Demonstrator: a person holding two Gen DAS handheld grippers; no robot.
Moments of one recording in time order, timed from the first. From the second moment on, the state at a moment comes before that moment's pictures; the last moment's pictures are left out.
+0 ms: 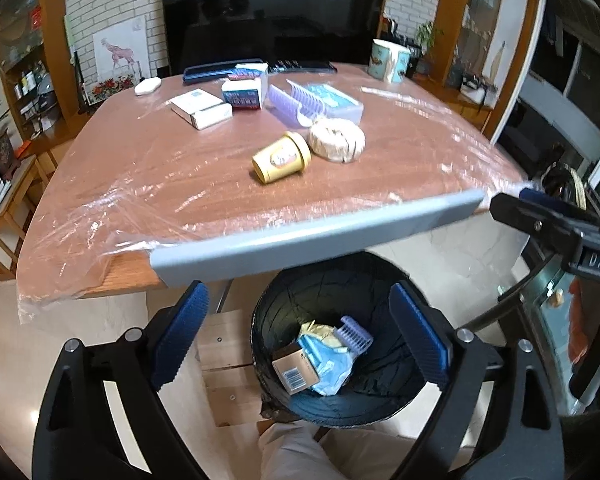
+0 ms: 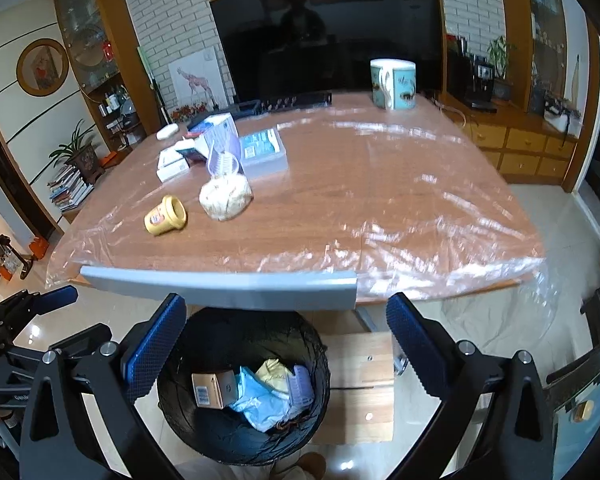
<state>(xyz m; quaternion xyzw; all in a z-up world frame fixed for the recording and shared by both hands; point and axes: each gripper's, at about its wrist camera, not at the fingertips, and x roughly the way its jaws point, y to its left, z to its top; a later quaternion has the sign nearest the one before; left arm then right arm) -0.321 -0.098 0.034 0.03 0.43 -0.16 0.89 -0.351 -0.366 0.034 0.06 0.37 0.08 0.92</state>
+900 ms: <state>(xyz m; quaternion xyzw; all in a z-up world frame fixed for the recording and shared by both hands) -0.267 -0.080 0.053 0.03 0.41 -0.16 0.90 -0.304 -0.339 0.065 0.01 0.34 0.06 0.94</state>
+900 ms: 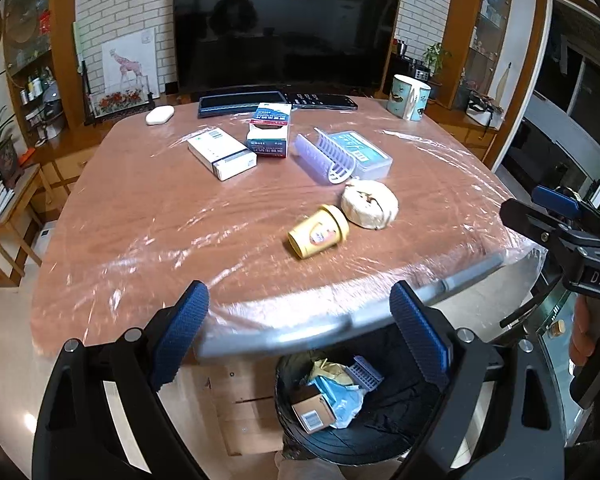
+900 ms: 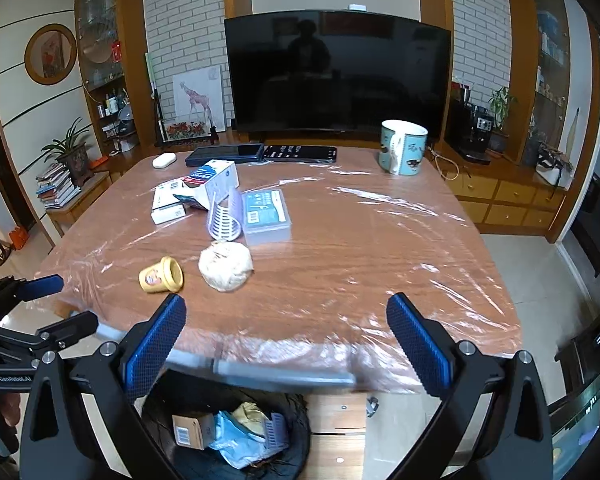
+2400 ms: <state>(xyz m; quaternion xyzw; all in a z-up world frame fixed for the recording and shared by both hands) -0.184 -0.108 0.026 0.09 0.44 -0.19 0.87 -0.192 -0.293 0.007 0.02 0.45 0.18 0.88</state>
